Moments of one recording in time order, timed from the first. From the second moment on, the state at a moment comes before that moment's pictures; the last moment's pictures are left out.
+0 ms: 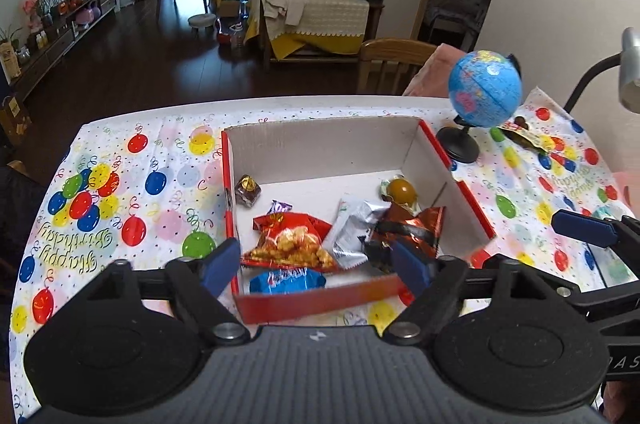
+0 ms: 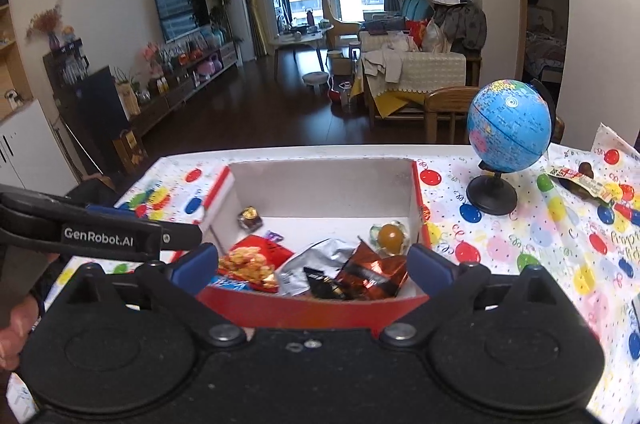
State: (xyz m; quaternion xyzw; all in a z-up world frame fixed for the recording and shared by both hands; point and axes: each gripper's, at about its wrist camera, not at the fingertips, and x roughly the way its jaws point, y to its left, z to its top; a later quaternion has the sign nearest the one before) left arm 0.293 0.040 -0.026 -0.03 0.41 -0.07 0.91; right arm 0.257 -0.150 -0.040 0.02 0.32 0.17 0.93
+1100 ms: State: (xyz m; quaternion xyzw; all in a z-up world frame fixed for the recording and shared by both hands) left arm 0.181 -0.010 -0.108 -0.01 0.46 -0.11 0.88; right arm 0.135 -0.211 -0.123 0.07 0.37 0.03 0.93
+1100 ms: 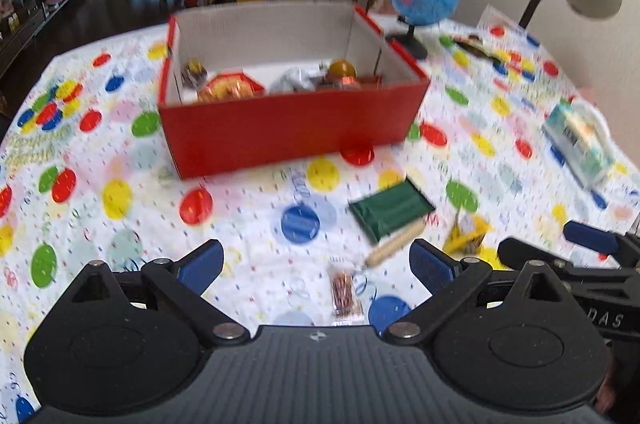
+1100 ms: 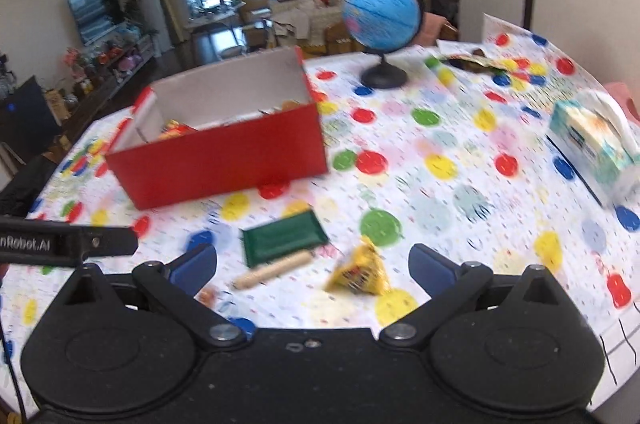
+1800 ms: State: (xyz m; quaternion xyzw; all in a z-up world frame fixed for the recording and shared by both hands) left arm 0.201 -0.039 -0.188 -0.01 0.54 -0.06 0.84; right arm 0.180 -0.226 -0.190 0.04 0.44 0.03 0.90
